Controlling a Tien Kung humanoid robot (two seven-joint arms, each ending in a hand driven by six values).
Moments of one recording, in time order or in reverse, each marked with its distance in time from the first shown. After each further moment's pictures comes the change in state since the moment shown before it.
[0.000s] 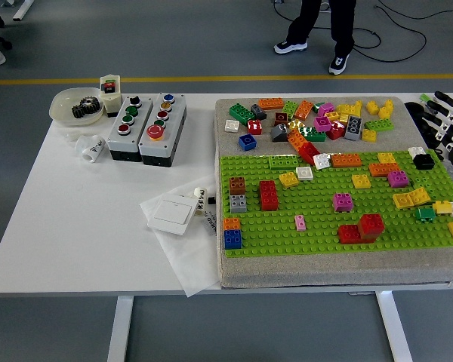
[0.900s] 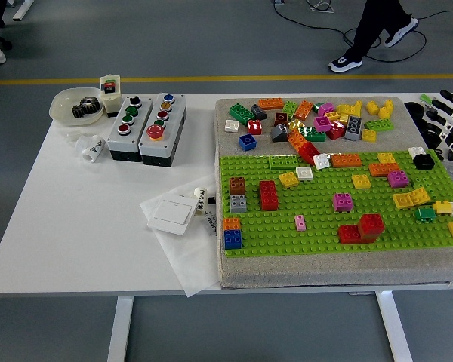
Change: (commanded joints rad) left arm 0.005 0.003 -0.005 0.000 0.008 -0.001 0.001; right arm -0.006 0.001 0.003 0.014 -0.014 -0.066 0.007
